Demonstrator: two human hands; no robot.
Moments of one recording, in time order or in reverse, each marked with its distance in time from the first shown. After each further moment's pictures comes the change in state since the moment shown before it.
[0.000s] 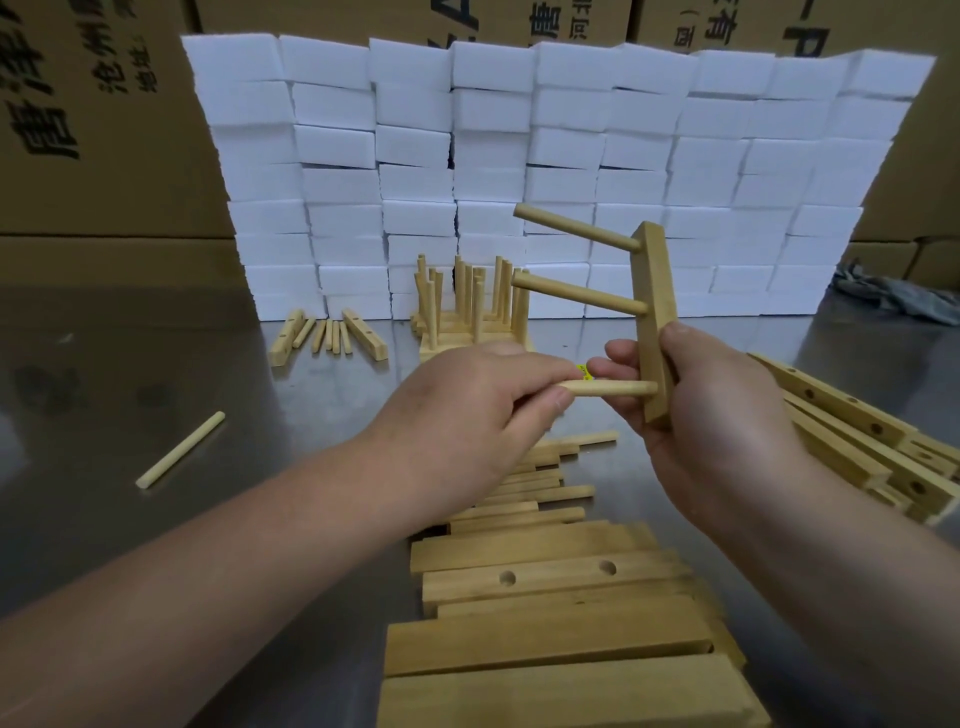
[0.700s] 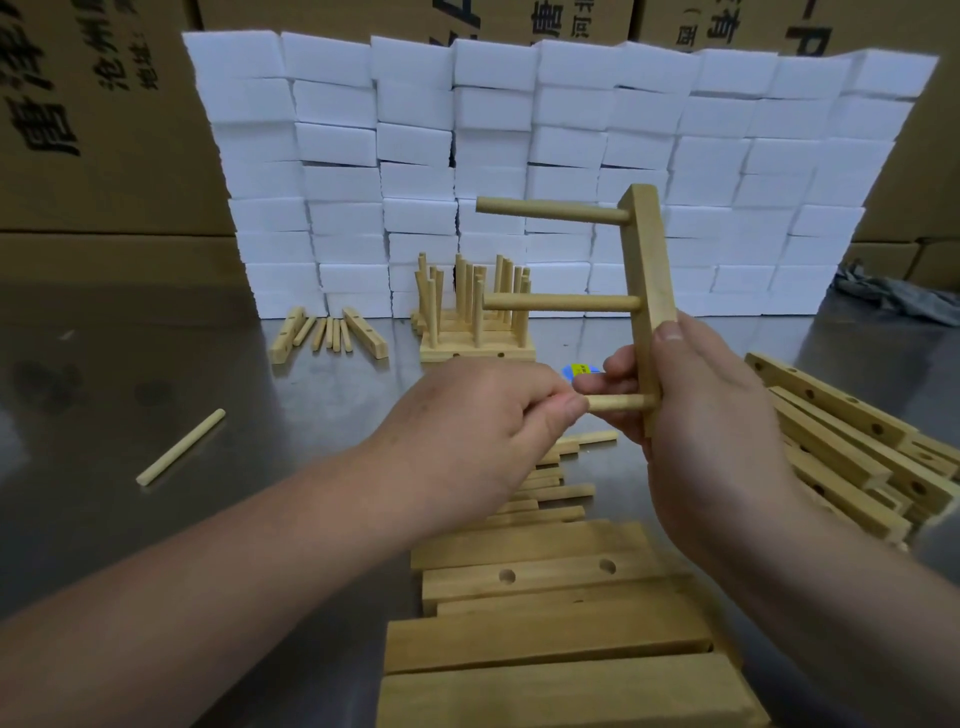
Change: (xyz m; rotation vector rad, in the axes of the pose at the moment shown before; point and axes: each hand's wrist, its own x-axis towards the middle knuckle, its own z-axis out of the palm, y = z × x) left_hand -0.003 0.006 0.000 -0.004 -0.075 -0.079; right_hand -0.024 0.007 0.001 -0.301 -0.102 -0.269
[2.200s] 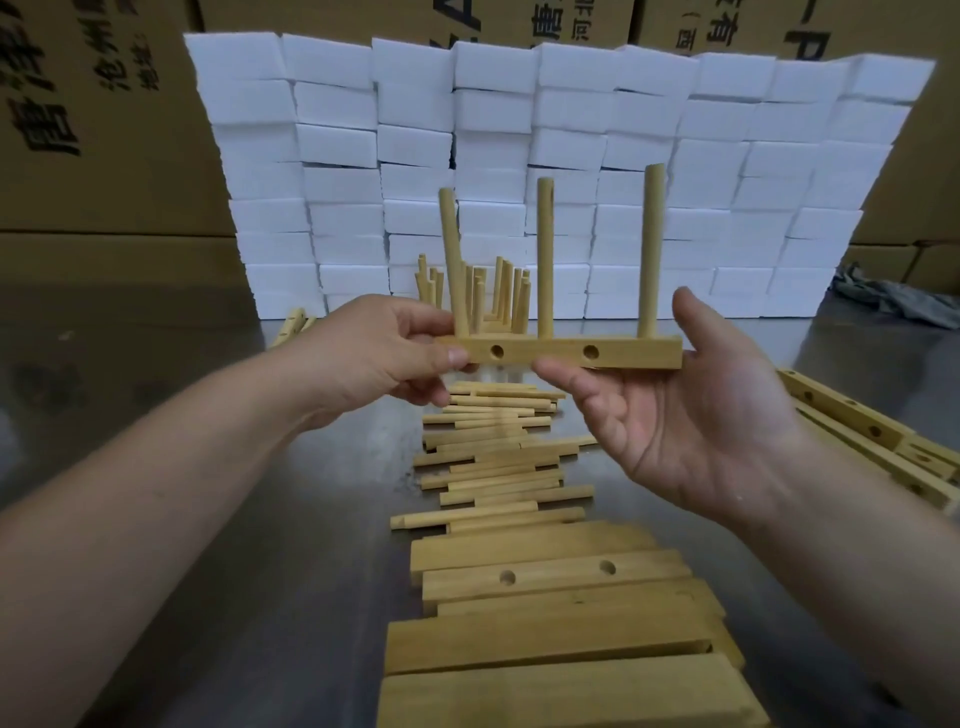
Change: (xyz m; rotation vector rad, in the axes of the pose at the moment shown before) left_hand 0.024 -0.064 -0.042 -0.548 -0.133 -0.397; right_hand 0.018 -0.020 -0.013 0.683 -0.429 0.665
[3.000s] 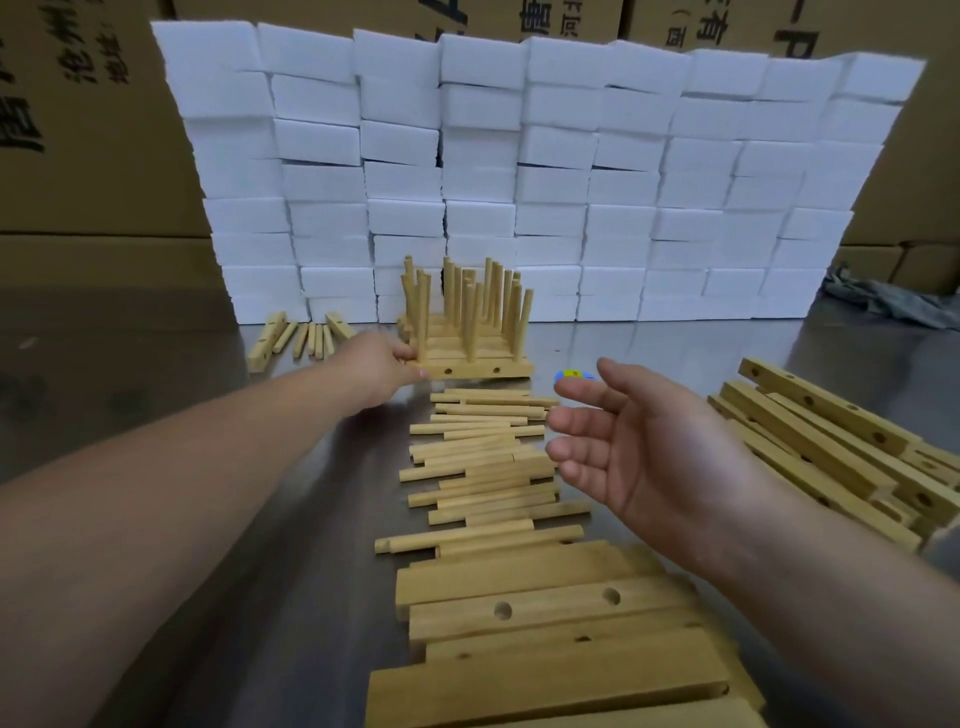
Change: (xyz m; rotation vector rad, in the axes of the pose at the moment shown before) left_hand 0.106 -0.101 -0.010 0.474 0.324 -0.262; right_hand 0.022 0.026 -0.020 -0.266 0.238 -0.120
